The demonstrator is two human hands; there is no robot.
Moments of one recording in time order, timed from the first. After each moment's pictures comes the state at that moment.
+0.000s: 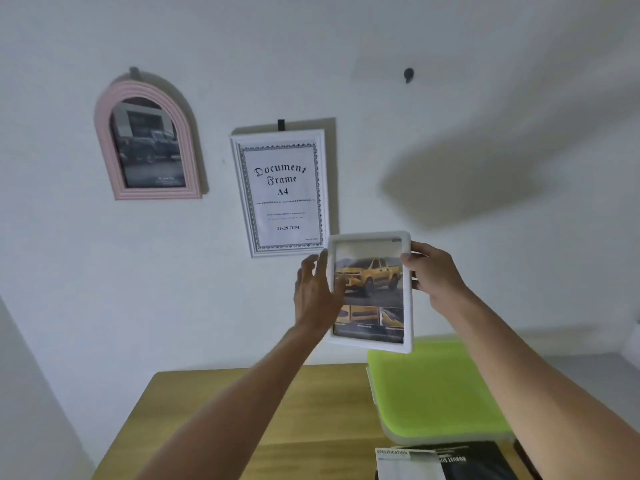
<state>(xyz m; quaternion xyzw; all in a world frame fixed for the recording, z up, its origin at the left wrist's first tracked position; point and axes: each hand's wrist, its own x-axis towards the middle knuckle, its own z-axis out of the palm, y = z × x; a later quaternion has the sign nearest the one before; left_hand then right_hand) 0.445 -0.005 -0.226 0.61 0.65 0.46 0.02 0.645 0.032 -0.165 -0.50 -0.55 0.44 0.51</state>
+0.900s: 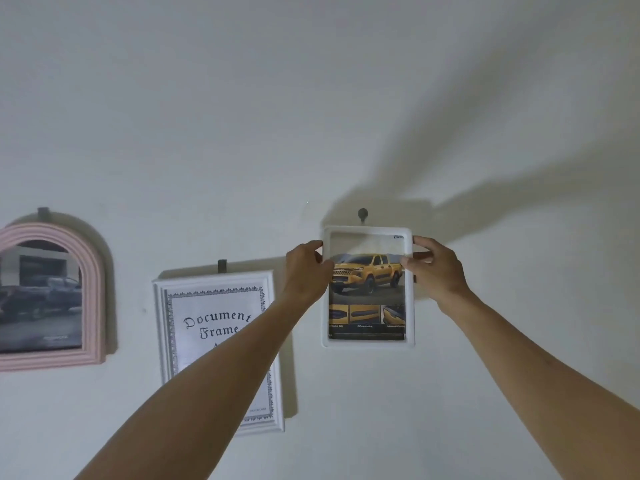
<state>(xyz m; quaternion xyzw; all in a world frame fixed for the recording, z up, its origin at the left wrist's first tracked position) 0.474 0.188 0.038 0.65 0.52 0.56 -0.03 0.700 0.212 0.031 -0.45 -0.62 0.16 0.62</state>
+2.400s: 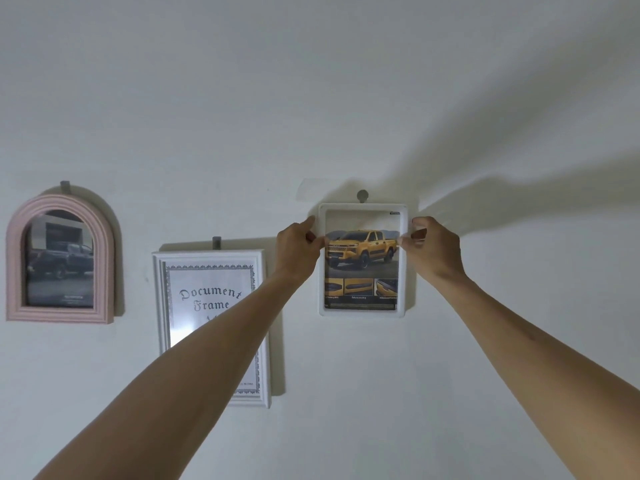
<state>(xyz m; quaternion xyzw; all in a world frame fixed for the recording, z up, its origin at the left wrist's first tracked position) 0.493 0.215 0.035 0.59 0.55 0.59 -0.07 0.721 0.273 0.039 -0.44 -0.69 0.03 0.57</state>
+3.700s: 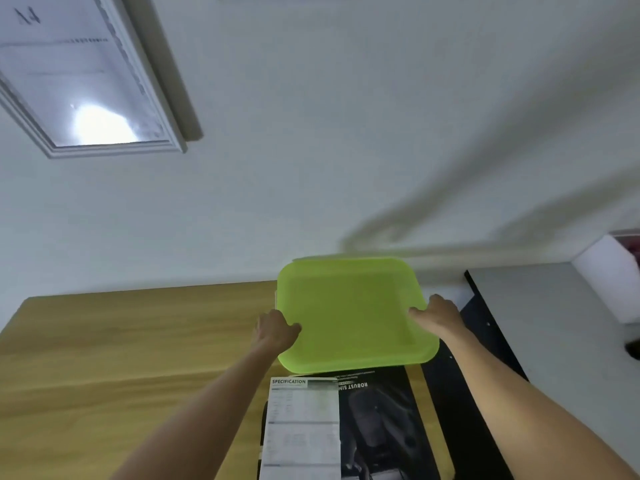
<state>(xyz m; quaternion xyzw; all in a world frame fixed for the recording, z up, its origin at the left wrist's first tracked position) 0.588 0.100 -0.476 0.44 0.83 0.09 0.33 0.900 0.174 -0.462 -0.77 -0.55 0.32 0.01</state>
